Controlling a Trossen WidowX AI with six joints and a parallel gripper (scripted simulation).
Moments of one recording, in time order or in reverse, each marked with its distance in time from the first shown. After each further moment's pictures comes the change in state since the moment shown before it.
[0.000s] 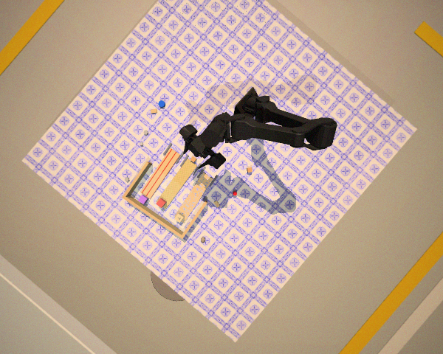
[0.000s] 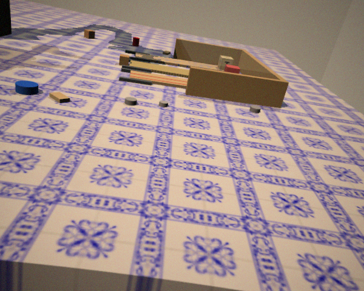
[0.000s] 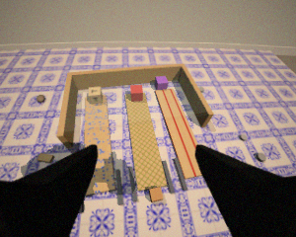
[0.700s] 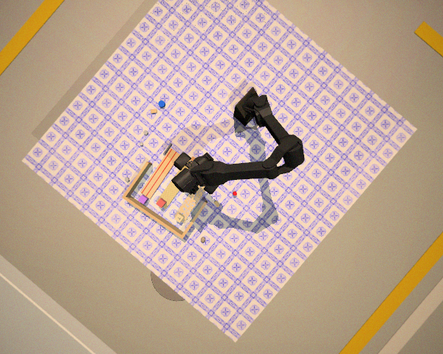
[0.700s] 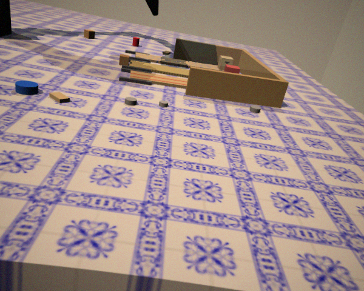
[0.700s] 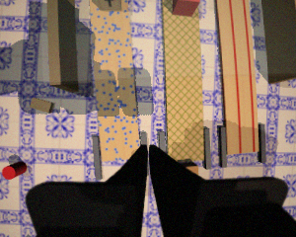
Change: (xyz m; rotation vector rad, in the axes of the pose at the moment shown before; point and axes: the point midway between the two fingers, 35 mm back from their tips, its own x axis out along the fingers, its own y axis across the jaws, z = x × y) arm 0.093 0.051 -0.024 -0.096 0.640 0.055
